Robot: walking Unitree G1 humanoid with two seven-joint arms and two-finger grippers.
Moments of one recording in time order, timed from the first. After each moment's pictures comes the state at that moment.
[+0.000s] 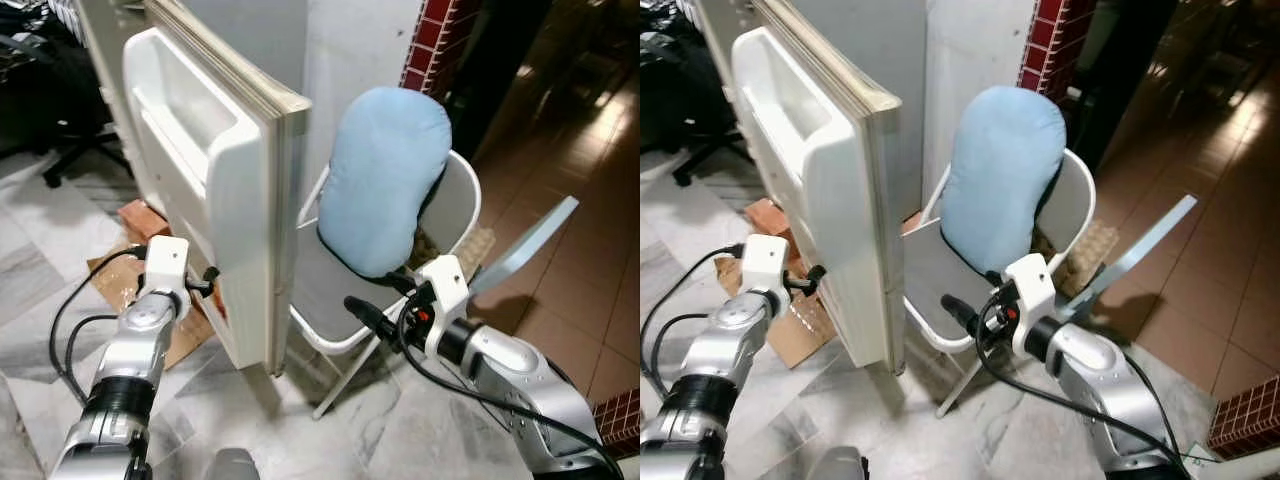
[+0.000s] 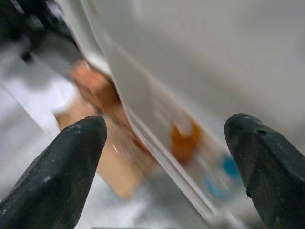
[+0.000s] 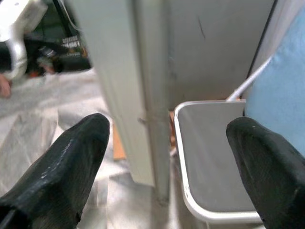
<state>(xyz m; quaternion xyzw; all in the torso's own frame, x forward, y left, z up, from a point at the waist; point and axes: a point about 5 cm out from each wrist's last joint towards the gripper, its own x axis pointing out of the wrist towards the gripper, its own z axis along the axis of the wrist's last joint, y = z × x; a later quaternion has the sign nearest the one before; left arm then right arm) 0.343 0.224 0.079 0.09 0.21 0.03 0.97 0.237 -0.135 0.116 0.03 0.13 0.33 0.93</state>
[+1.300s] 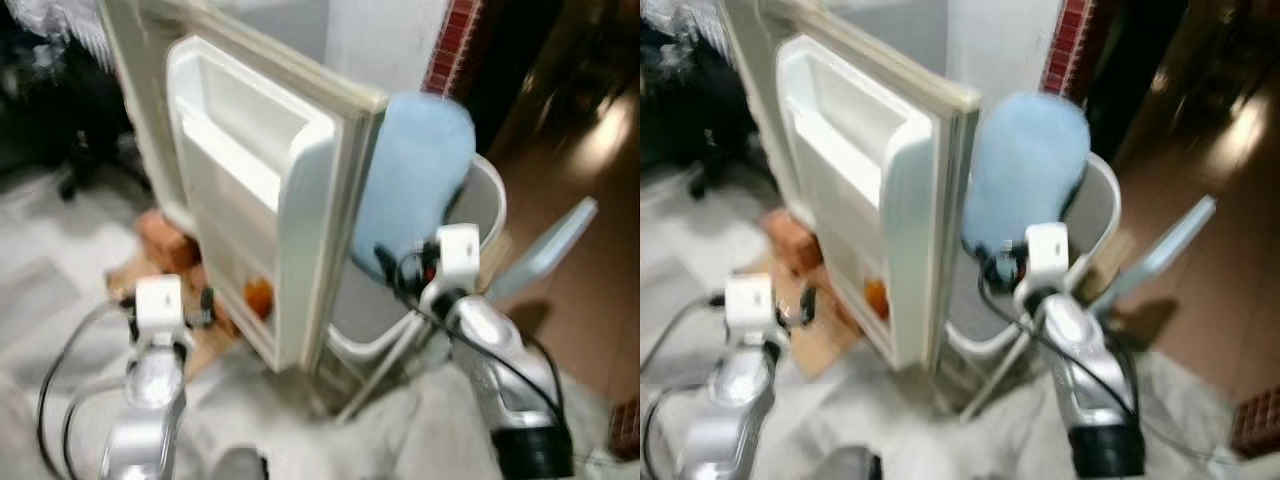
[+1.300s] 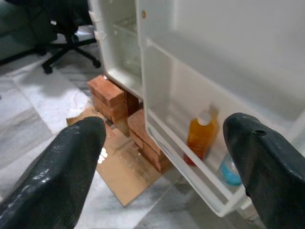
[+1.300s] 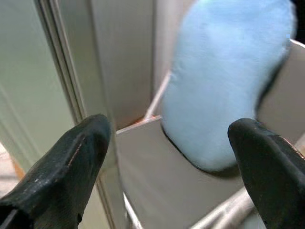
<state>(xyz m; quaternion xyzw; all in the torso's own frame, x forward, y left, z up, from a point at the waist) 0.236 0.193 0.062 0.03 0.15 0.09 0.98 0.289 -0.150 0.107 0.03 0.10 0.10 0.99</state>
